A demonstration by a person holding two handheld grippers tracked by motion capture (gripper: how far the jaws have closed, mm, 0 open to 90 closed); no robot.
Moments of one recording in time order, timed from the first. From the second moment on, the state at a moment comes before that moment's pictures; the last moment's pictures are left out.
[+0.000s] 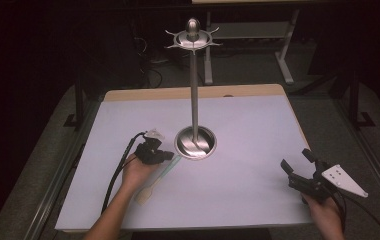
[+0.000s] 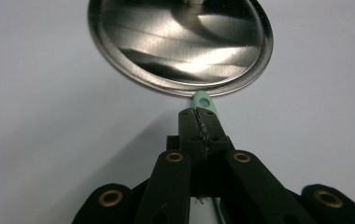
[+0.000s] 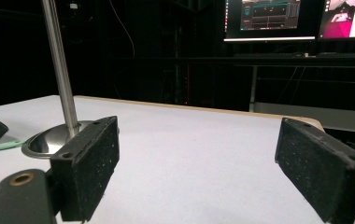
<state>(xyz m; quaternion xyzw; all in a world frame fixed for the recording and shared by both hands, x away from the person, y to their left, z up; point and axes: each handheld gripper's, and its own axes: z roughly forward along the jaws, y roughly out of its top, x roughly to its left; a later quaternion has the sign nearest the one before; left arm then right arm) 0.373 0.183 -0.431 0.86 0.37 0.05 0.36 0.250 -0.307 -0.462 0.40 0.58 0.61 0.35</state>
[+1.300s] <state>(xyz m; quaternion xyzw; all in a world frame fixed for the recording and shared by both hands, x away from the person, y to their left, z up) 0.378 0.137 -0.416 0.92 0.35 0.03 0.15 0.250 -0.307 -0.462 0.40 0.59 0.61 0.35</state>
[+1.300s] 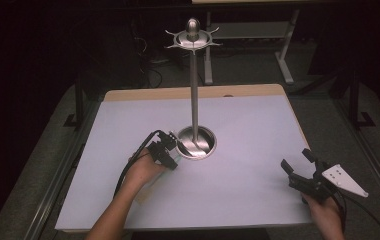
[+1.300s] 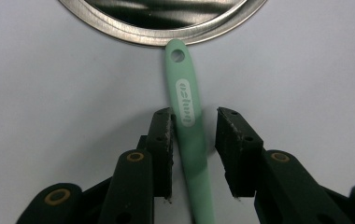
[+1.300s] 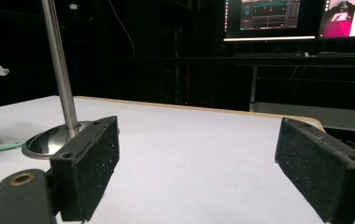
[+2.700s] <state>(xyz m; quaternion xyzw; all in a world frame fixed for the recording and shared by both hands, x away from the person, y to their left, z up) 0.375 0.182 -0.397 0.89 0.34 0.01 0.31 0.250 -0.307 -0.462 0.40 0.58 0.61 0.35</state>
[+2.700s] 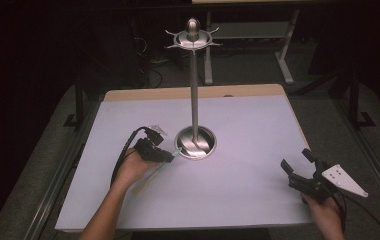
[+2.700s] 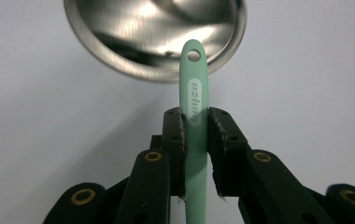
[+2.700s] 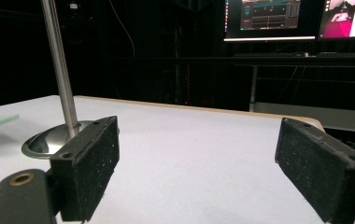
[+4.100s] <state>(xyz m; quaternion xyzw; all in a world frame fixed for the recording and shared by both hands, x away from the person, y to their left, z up) 0.357 0.247 -0.339 0.76 0.27 0.04 0.59 0.251 -0.307 -0.462 0.40 0.59 0.61 0.35</state>
